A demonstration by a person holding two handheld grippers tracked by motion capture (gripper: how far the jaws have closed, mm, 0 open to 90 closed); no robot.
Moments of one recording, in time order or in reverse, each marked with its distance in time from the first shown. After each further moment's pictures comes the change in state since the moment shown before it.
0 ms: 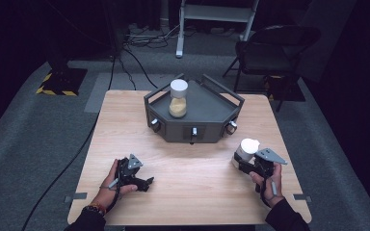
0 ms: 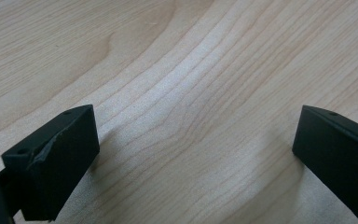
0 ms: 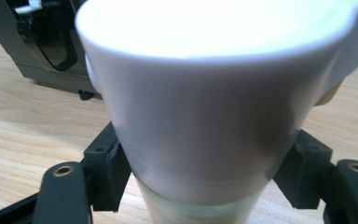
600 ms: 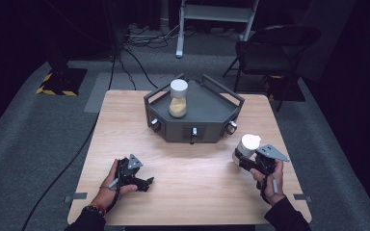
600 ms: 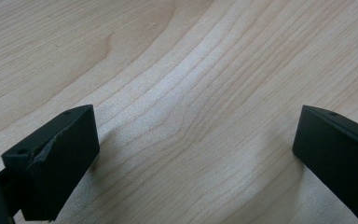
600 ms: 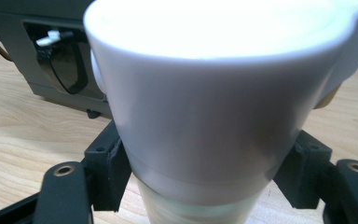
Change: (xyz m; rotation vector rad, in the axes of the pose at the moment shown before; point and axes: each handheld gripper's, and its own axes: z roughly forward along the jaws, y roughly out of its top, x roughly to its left) left arm 0.000 0.000 0.000 0.000 -0.002 0.001; right arm 0.006 0.020 -0.009 -0.023 -0.004 -0.025
